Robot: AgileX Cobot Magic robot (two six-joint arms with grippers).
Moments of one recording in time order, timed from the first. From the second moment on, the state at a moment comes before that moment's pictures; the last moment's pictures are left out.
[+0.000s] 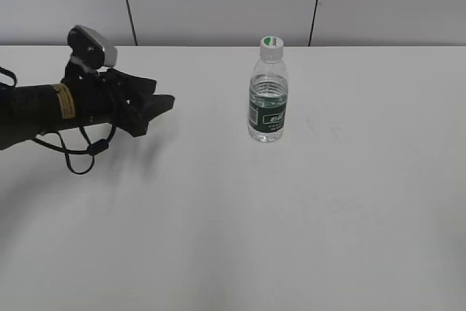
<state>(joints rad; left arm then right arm) -0.19 2.02 -0.88 0.86 -0.86 -0.32 -0.06 0.01 -0.51 0.08 1.04 -0.18</state>
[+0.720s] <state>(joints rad) -0.19 2.31 -1.24 1.30 -1.04 -0.68 -0.06 0.01 -0.51 0.08 1.04 -0.18</state>
